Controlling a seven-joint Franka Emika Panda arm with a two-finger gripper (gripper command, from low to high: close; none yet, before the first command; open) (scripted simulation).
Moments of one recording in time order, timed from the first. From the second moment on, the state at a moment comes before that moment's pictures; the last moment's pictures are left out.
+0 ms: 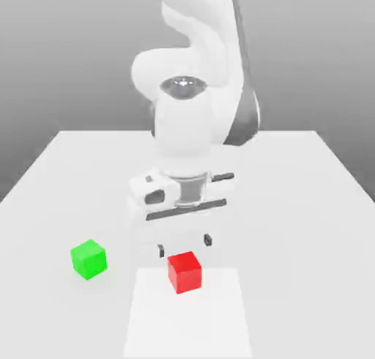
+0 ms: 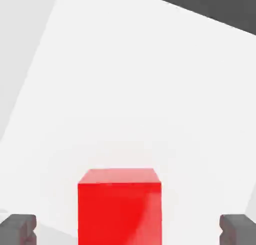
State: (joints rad) arm 0.08 0.06 -0.09 -2.89 0.03 2.95 0.38
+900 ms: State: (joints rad) arm -0.22 -0.18 -0.21 -2.90 -0.09 2.72 0.51
